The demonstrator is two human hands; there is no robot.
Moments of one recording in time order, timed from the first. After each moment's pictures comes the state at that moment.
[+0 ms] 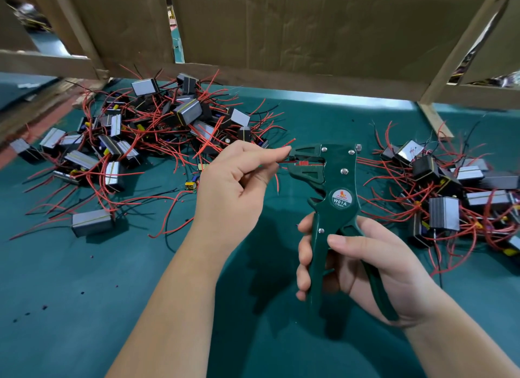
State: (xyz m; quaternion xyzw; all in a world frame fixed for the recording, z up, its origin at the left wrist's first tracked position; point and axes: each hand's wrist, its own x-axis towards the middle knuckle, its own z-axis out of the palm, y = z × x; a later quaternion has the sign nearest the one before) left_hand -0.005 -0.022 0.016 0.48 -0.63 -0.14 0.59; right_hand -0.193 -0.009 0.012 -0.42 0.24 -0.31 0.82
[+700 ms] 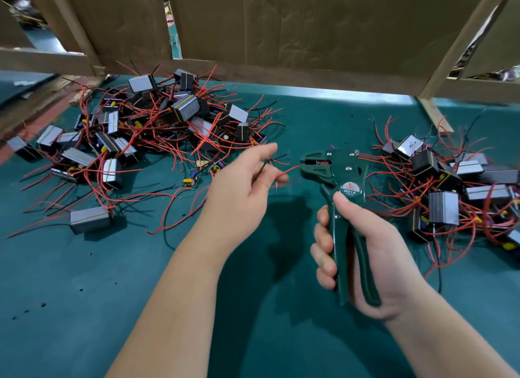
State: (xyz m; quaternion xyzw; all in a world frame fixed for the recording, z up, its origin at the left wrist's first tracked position) left_hand -0.005 -0.028 0.002 0.55 -0.62 -0.25 0.49; right_hand -0.178 -0.004 0.018 -0.31 0.37 -0.37 0.80
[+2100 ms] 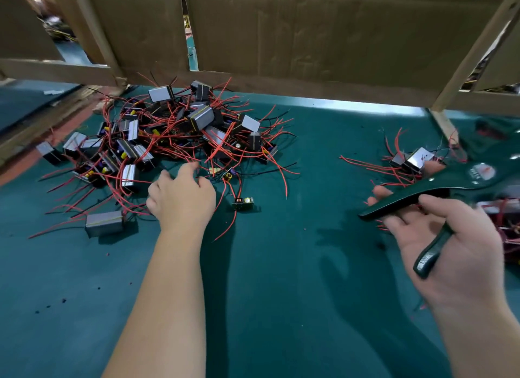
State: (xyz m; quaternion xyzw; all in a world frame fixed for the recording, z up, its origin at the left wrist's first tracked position) left_hand 0.062 -0.040 -0.015 0.89 -0.35 -0.11 0.26; right_hand -0.221 -0.032 0.020 -0.37 0.30 -0.65 0.60
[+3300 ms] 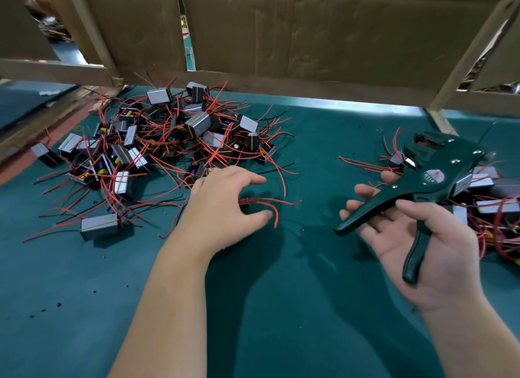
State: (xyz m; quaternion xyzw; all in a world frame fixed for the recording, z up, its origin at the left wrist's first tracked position) left_hand 0.034 -0.022 0.003 0.68 -0.68 -0.11 0.26; right_hand -0.212 -0.031 0.016 -0.34 0.28 -0.57 0.69
